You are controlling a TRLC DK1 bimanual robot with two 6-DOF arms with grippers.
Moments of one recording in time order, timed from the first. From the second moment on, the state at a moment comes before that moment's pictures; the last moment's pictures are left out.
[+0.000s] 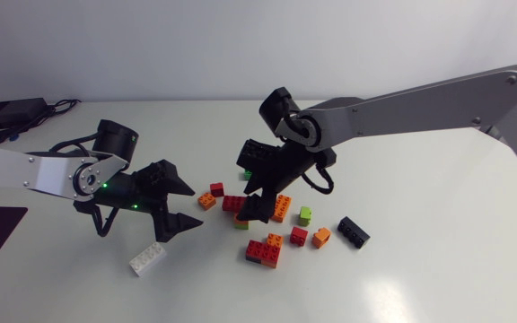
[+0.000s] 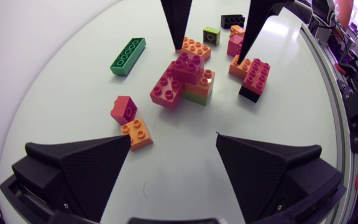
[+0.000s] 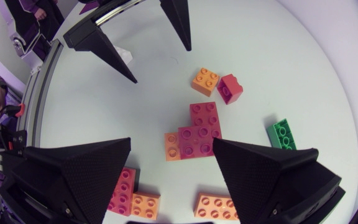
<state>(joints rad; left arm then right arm) -0.20 1.66 0.80 -0.15 0.55 0.92 0.58 1.96 1.40 -0.53 -0.46 -0.69</state>
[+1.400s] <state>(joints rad) -0.24 1.72 0.90 -0.24 0.63 1.03 0.65 1.91 1.40 -0.66 -0.49 -0.75</state>
